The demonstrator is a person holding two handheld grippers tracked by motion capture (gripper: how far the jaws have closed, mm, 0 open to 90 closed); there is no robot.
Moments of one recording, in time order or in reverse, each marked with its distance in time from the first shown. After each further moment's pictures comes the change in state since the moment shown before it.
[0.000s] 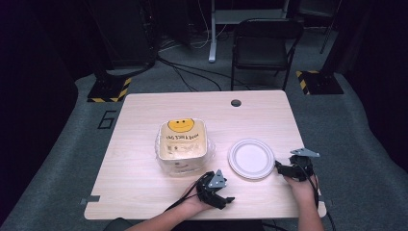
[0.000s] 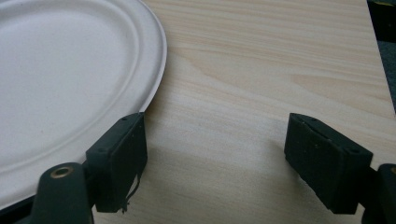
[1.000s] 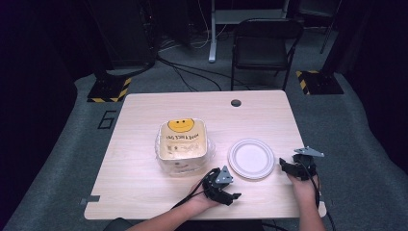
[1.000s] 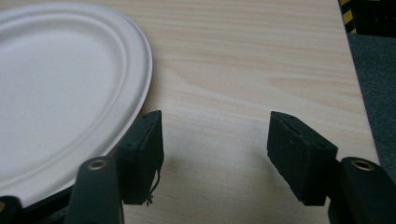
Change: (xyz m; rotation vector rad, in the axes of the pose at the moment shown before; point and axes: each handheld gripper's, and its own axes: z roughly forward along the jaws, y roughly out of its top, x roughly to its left) left arm -0.003 0.026 0.007 -0.003 0.005 -0.046; right arm -0.004 0.004 -0.008 -0.023 -0.029 0.060
